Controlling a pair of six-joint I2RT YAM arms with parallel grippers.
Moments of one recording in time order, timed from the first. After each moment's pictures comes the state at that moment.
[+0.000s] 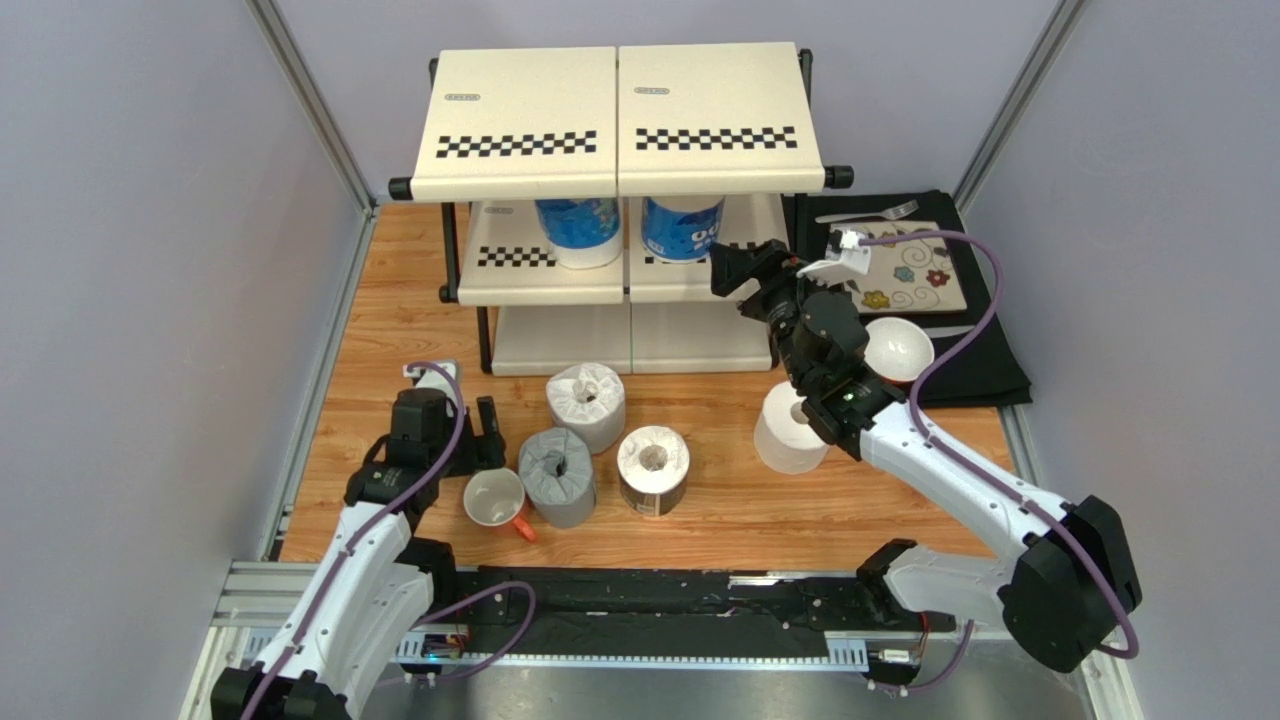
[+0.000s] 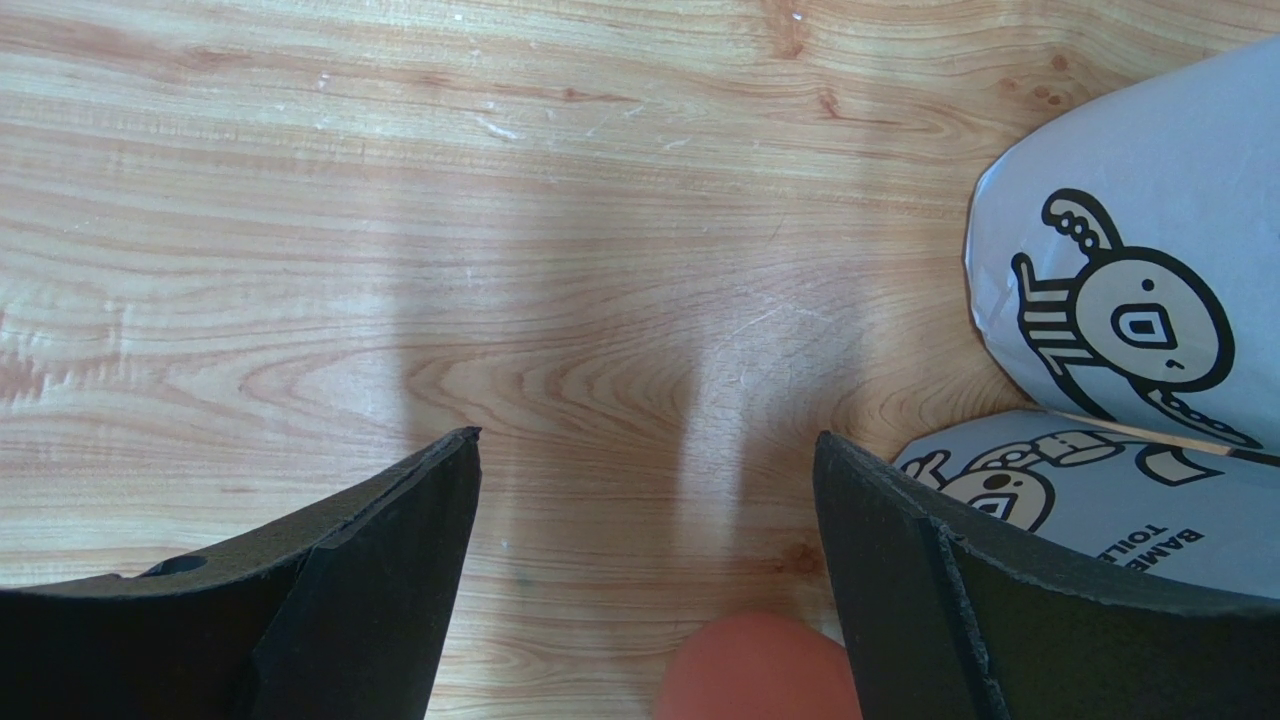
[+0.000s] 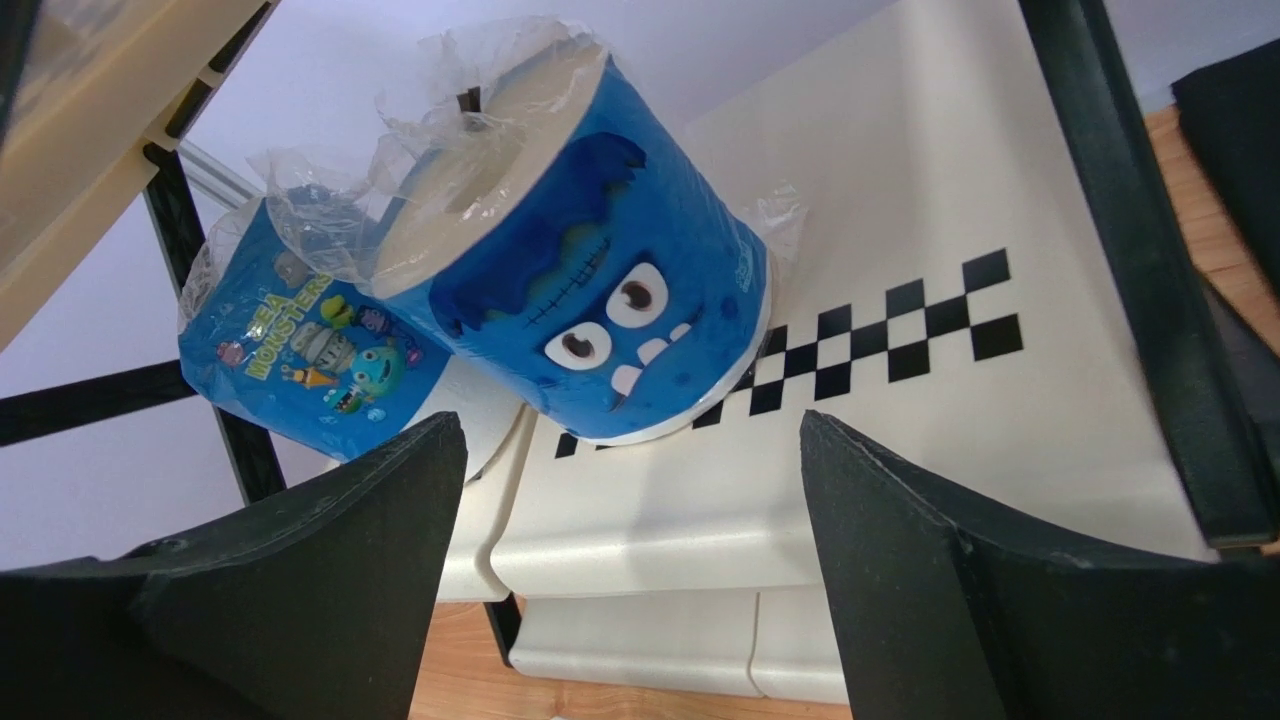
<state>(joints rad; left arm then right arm) -0.15 0.67 0.37 -0.49 -0.02 -0.27 0.63 1.16 0.83 0.40 0.40 0.67</state>
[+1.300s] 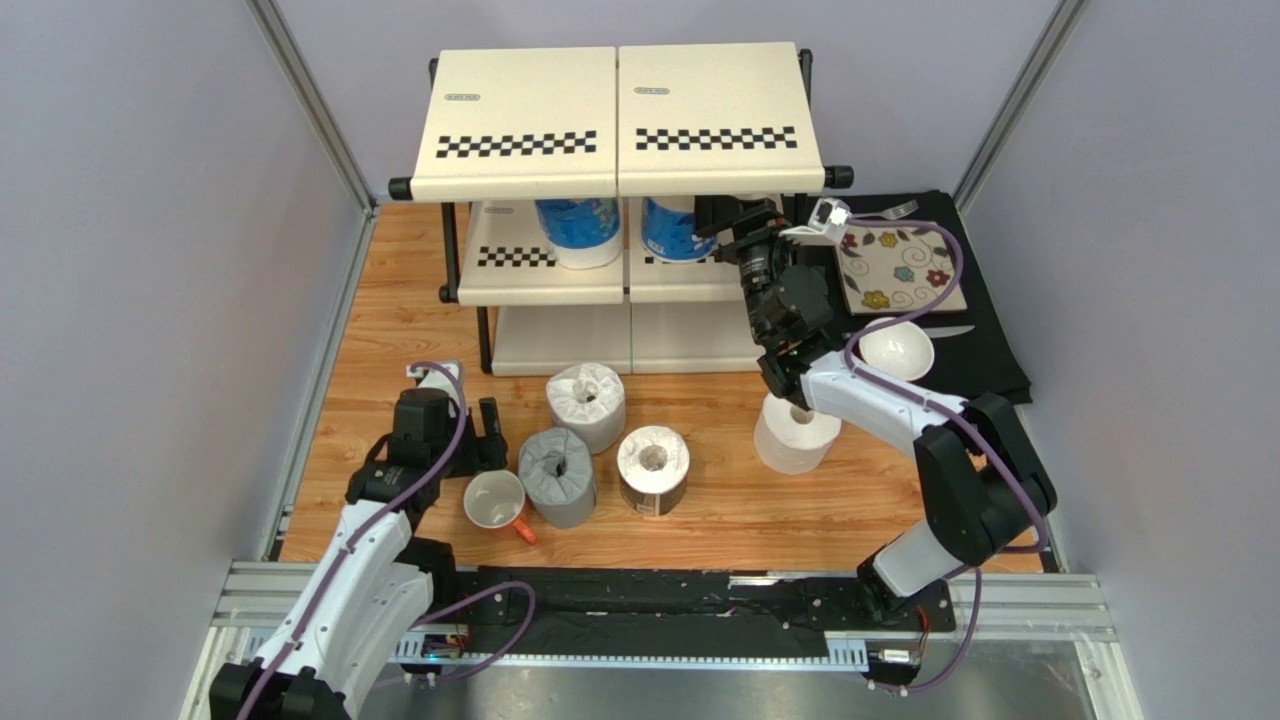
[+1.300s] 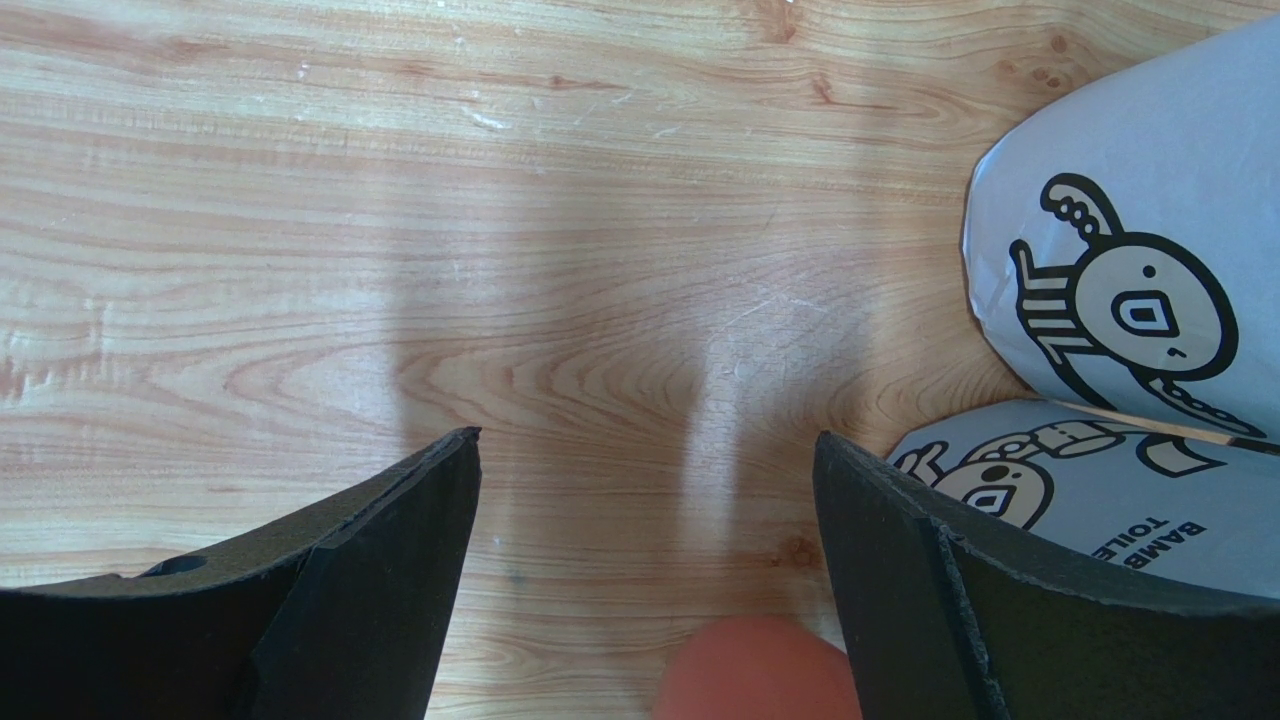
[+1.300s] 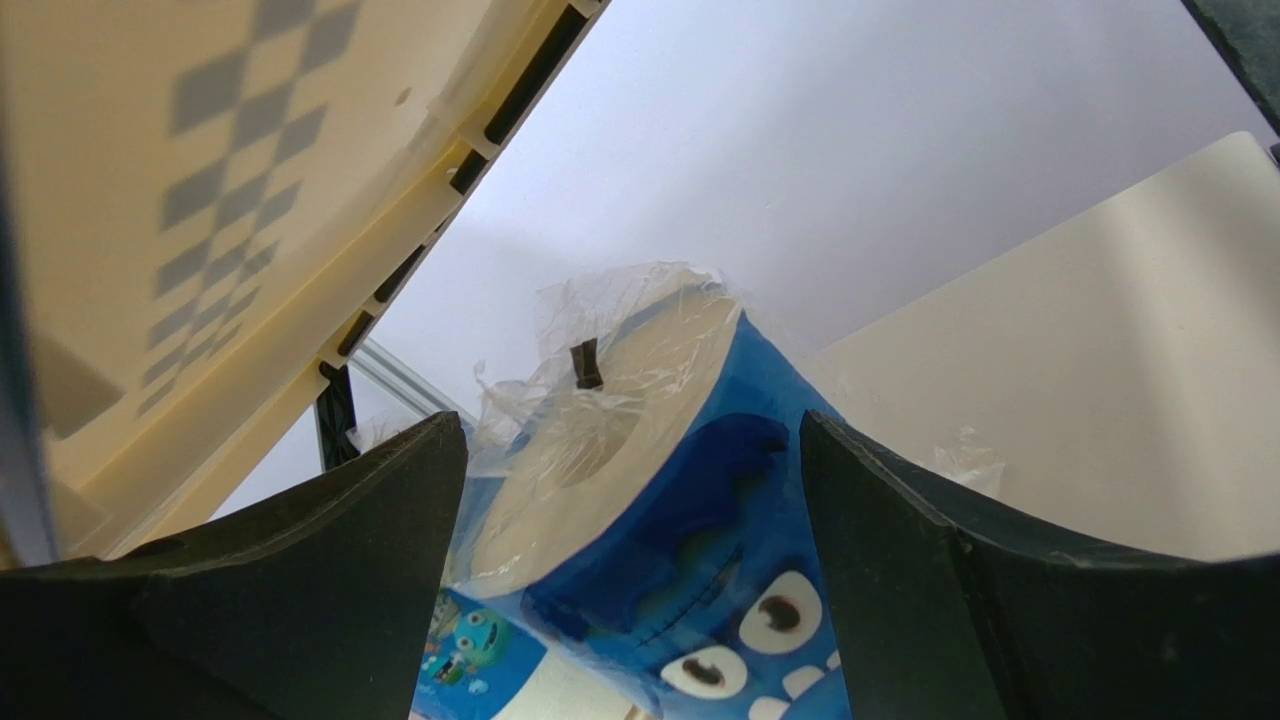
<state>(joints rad) -0.16 0.68 0.37 -0.49 -0.02 -0.27 0.56 1.53 0.94 0.98 0.39 0.75</state>
